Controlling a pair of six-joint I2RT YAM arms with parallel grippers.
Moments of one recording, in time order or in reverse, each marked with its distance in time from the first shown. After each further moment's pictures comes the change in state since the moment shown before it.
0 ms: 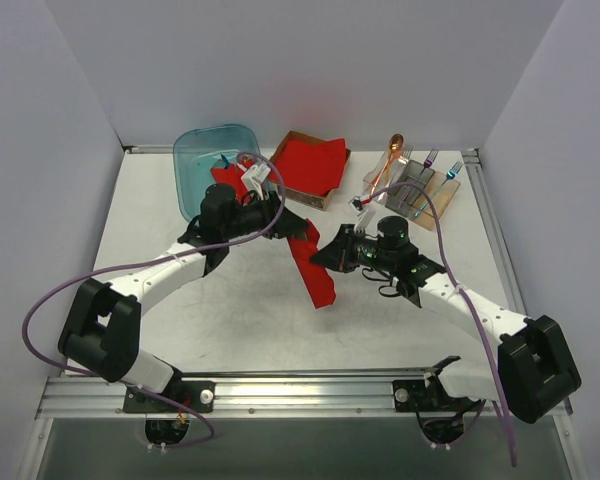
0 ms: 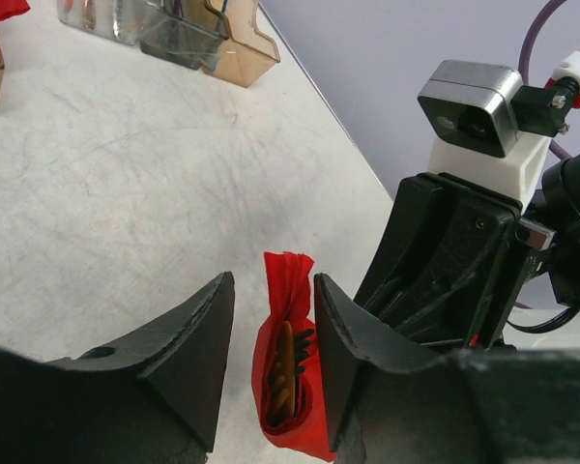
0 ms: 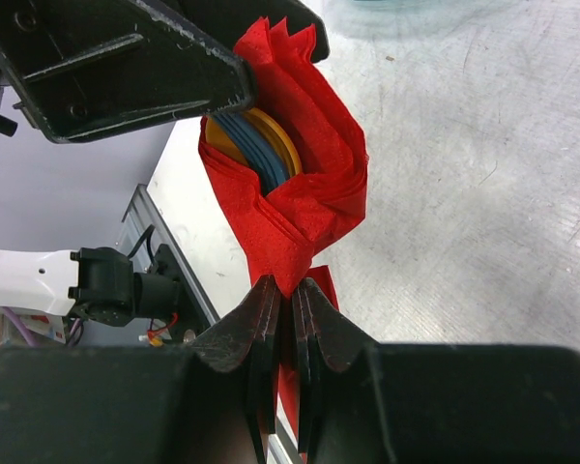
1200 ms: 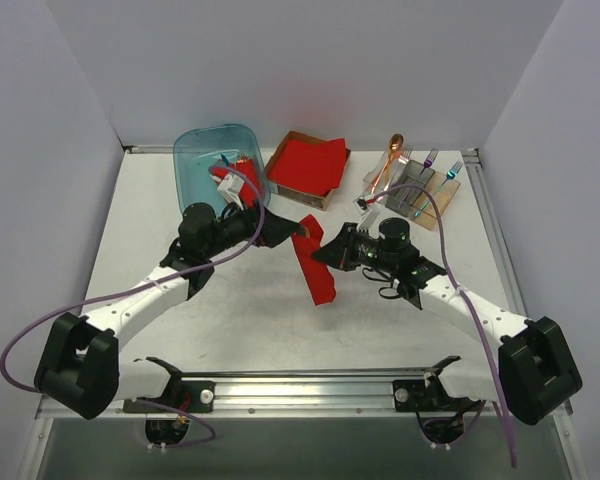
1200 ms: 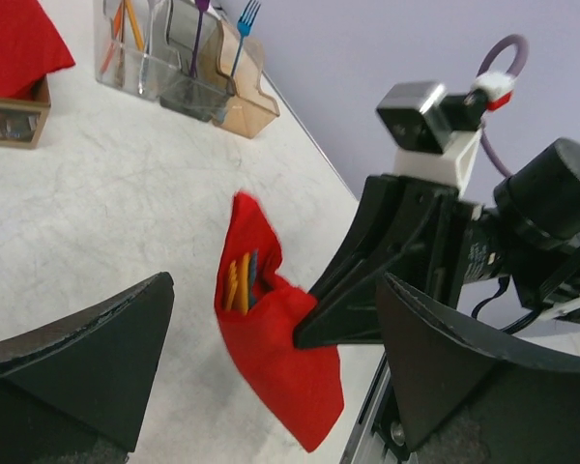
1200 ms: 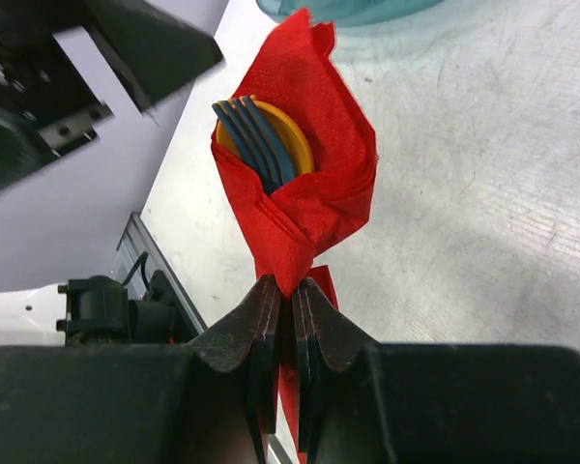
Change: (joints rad) left arm 0.012 -0.196 -0.150 0.100 -0.109 -0.032; right arm 0.000 -0.005 -0.019 0.021 0.060 0.027
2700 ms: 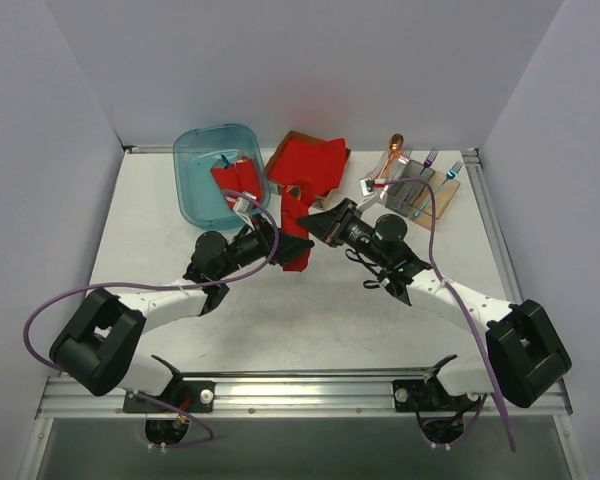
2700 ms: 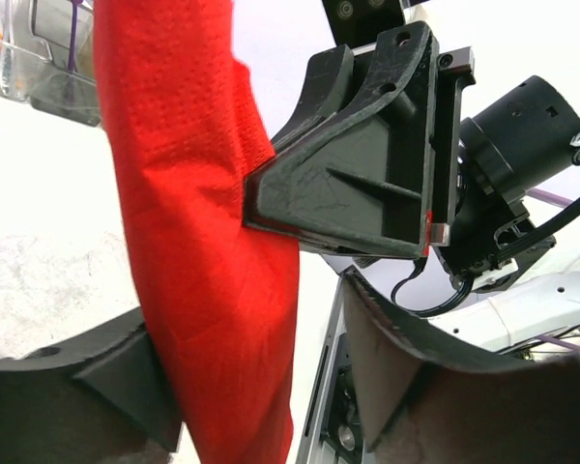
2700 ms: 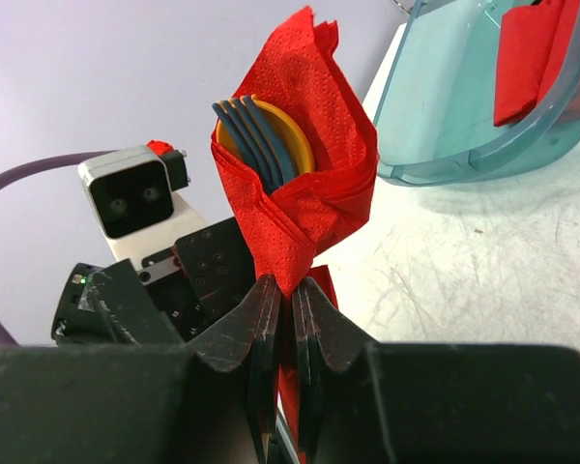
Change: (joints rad) left arm -0.119 0.119 -0.206 0.539 0.005 -0.192; right arm 0.072 0.092 0.038 0.425 0.193 0.310
